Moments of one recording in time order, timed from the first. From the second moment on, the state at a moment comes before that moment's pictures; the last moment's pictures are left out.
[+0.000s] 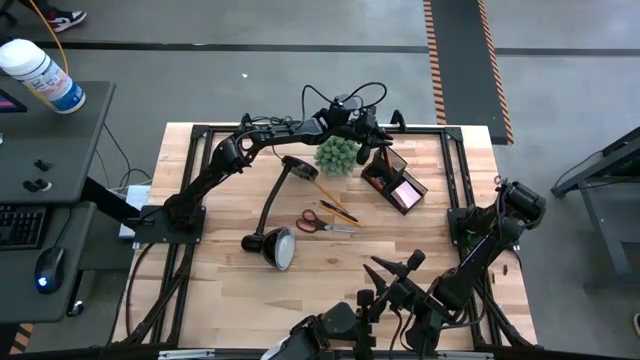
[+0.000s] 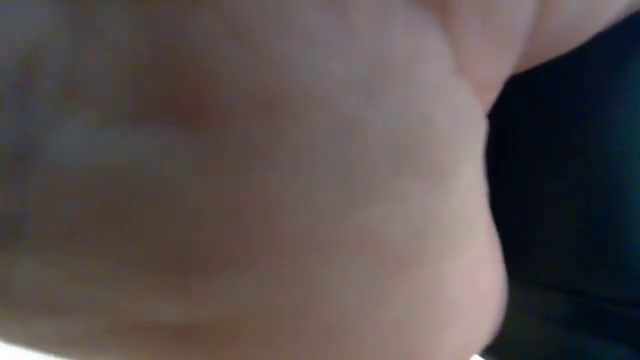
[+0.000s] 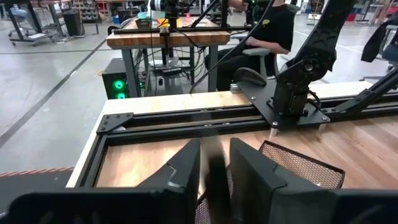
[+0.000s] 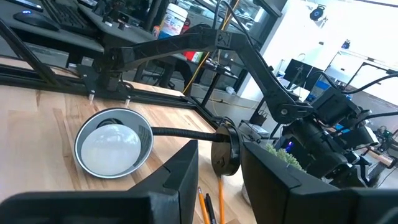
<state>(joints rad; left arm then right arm) 0.60 2.49 2.03 0.24 0.64 0.17 0.88 1.72 1.10 -0.09 1.57 0.31</state>
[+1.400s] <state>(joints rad) 0.71 2.16 2.03 -0.74 0.67 0.57 0.86 1.72 1.10 -0.09 1.57 0.33</state>
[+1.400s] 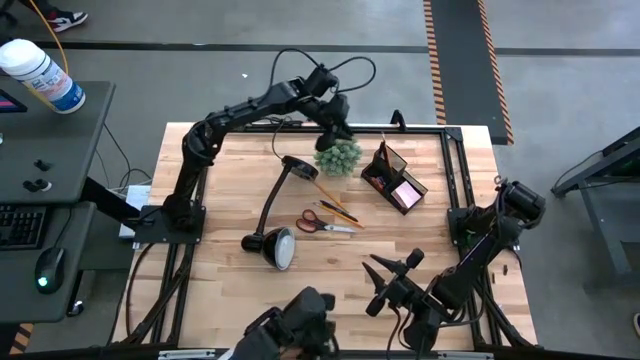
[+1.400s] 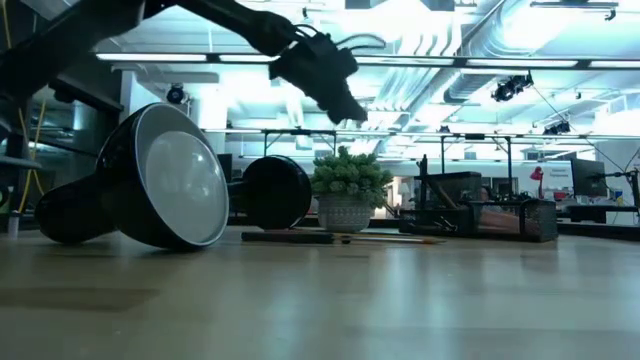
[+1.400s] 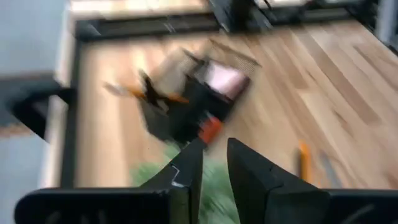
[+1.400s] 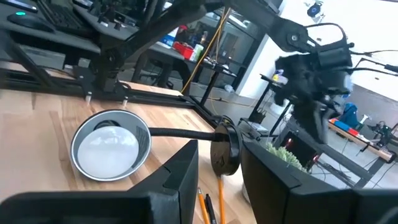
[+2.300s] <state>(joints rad) 0.64 1.64 1.14 -0.46 0.55 0.36 0.81 1.72 1.10 -0.28 1.44 0.55</state>
